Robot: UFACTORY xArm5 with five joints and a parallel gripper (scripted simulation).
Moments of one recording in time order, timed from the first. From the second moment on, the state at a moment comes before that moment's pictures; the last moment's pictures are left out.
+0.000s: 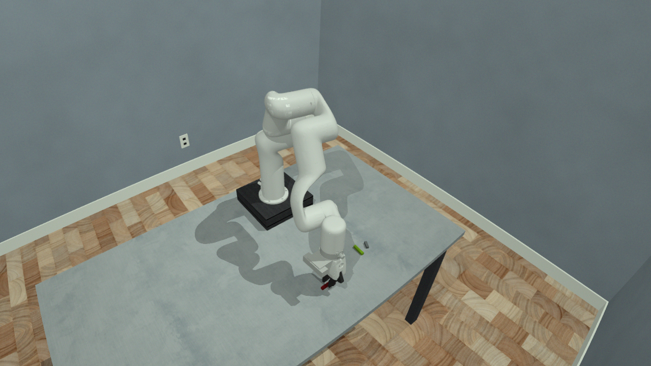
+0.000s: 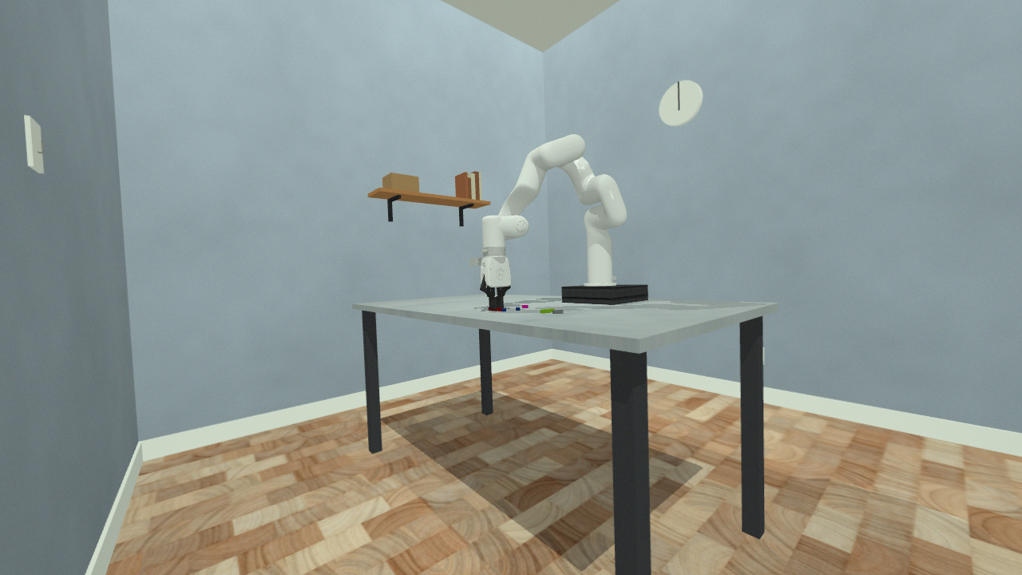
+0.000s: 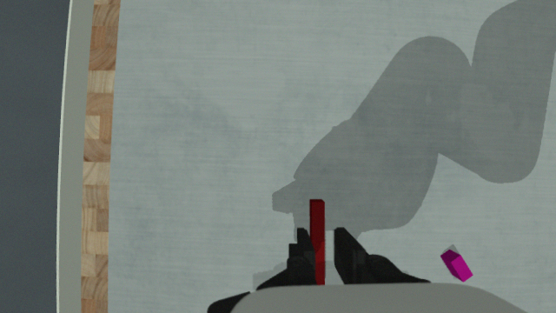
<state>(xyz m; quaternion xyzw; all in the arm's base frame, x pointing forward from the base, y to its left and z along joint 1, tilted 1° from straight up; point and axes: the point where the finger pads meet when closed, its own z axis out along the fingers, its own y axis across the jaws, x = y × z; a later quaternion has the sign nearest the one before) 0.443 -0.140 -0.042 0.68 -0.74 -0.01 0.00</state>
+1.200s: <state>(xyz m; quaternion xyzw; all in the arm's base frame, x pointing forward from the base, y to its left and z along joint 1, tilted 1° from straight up) 0.443 -0.140 -0.048 0.68 -0.74 -0.01 0.00</state>
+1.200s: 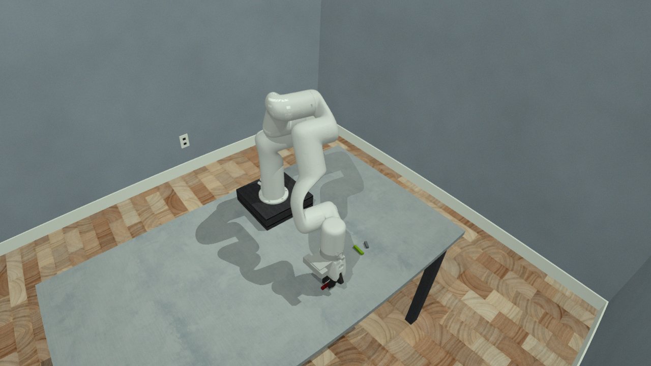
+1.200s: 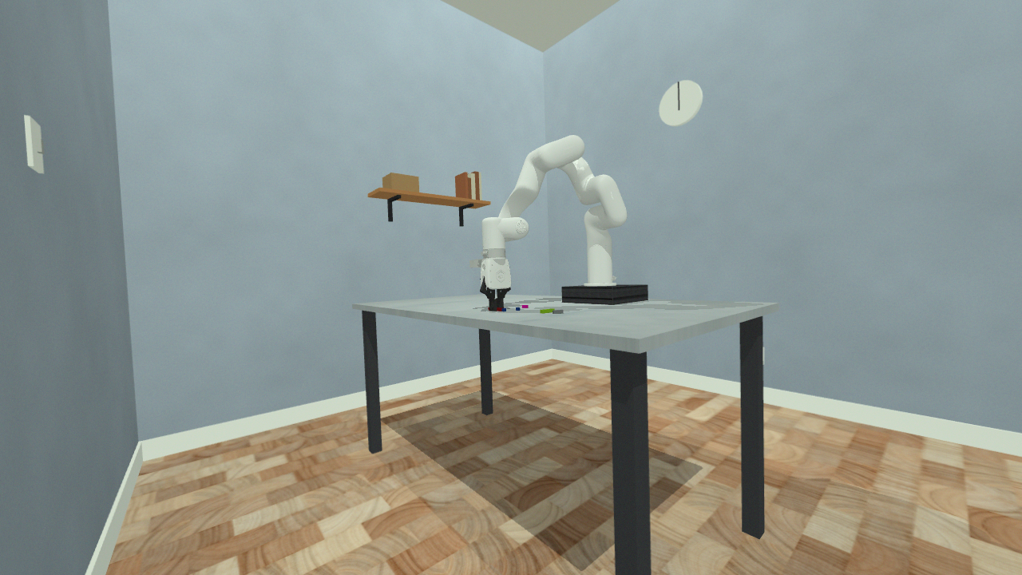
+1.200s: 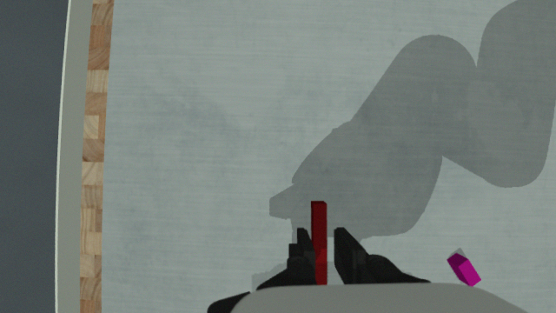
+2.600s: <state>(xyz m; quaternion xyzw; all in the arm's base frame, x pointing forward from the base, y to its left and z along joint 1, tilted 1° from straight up) 0.443 -0.140 -0.048 0.68 -0.74 -0.01 0.00</state>
